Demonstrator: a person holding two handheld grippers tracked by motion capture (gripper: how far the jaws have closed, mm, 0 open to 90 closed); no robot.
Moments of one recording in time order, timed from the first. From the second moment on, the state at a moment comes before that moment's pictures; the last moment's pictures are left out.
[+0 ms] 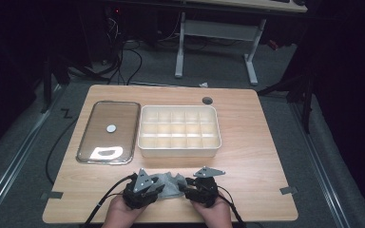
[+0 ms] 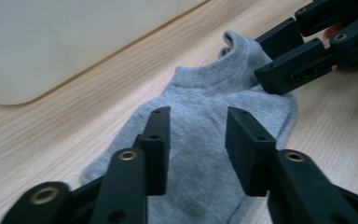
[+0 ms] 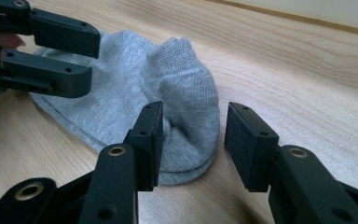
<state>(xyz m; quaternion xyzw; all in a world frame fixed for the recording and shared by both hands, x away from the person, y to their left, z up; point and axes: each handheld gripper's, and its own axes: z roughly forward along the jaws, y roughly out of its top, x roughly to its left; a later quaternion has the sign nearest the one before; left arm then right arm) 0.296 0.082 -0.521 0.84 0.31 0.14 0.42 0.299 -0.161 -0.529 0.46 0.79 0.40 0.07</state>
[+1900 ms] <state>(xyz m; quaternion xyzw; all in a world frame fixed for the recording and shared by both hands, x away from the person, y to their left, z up) 0.303 0.048 -0.515 0.85 0.31 0.17 0.39 0.290 -0.176 -0.505 0.44 0.77 0.45 0.11</state>
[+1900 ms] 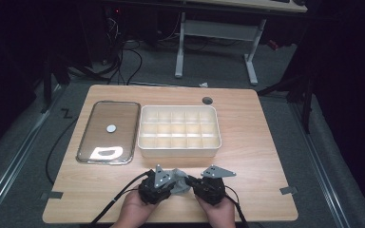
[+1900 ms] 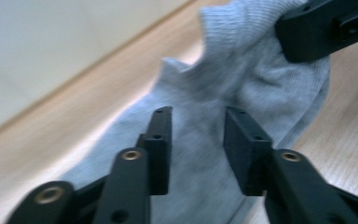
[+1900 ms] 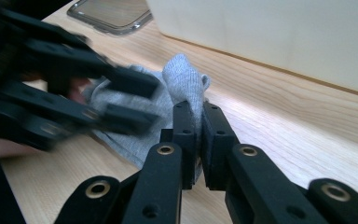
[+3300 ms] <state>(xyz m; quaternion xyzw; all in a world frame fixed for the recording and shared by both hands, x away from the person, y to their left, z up) 0.301 0.102 -0.534 0.84 0.34 0.14 0.40 0.293 -0.113 -0.482 0.40 0.83 0.35 0.16</state>
